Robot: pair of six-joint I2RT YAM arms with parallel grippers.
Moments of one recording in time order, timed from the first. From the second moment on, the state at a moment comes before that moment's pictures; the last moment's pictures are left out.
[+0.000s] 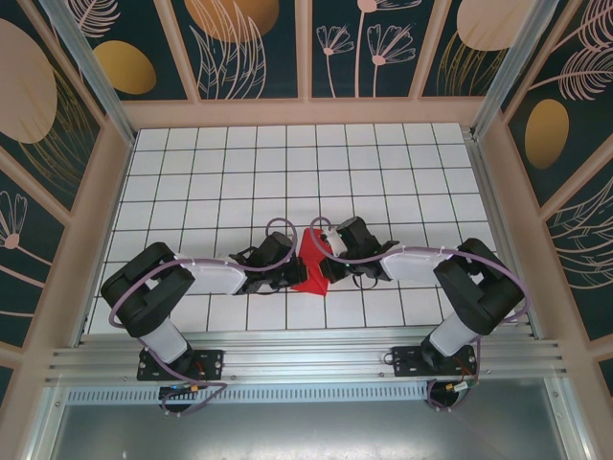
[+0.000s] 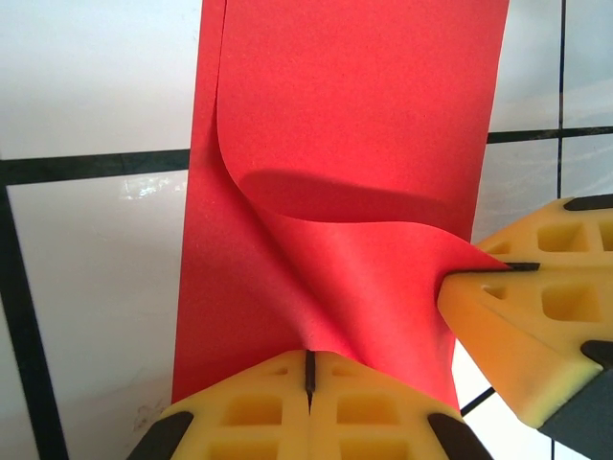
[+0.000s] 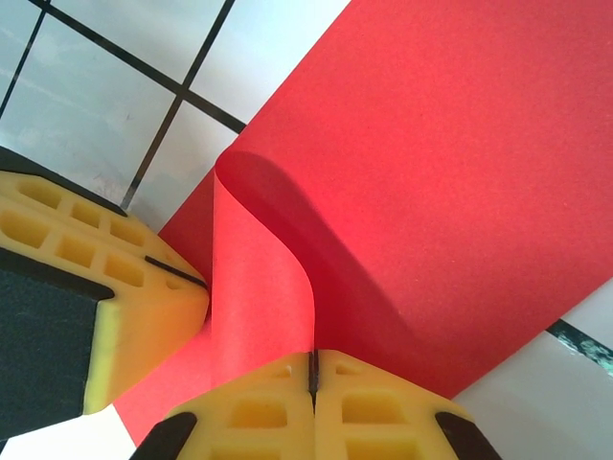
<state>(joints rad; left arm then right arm) -0.82 1.66 0.64 0.14 0.20 -0.93 0.71 1.58 0.66 -0.03 -0.31 0.26</state>
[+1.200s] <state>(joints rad) -0.82 1.66 0.65 0.14 0.20 -0.93 0.71 1.57 0.65 -0.04 -0.30 0.29</state>
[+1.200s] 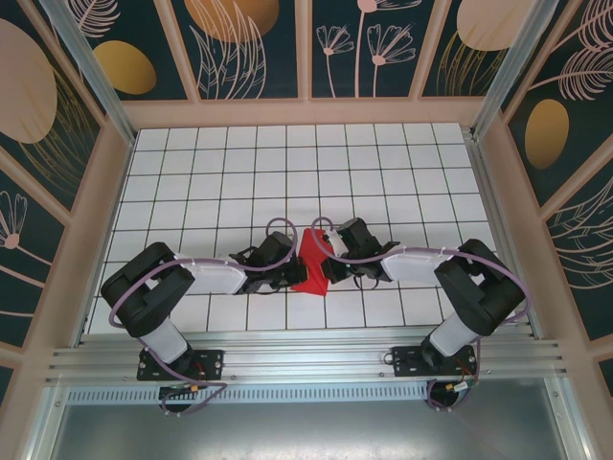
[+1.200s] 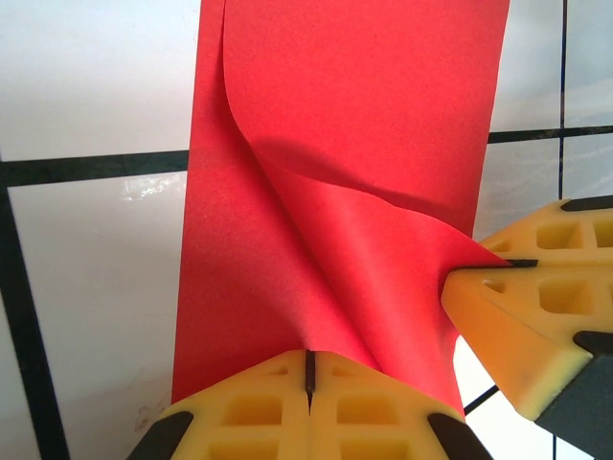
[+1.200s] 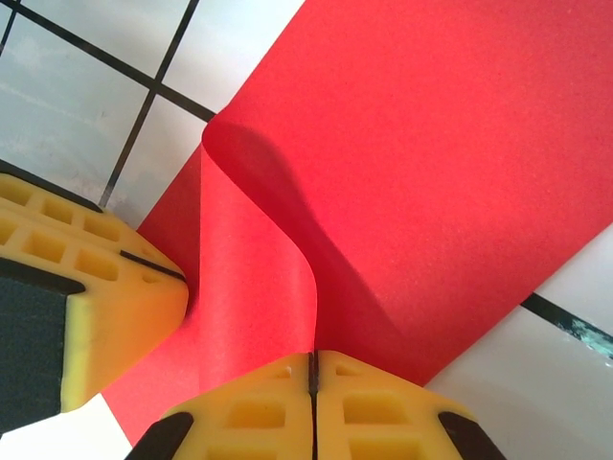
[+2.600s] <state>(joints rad) -0.82 1.51 0.64 0.02 0.08 -0.94 0.71 1.60 0.65 -0.01 -0.29 0.30</state>
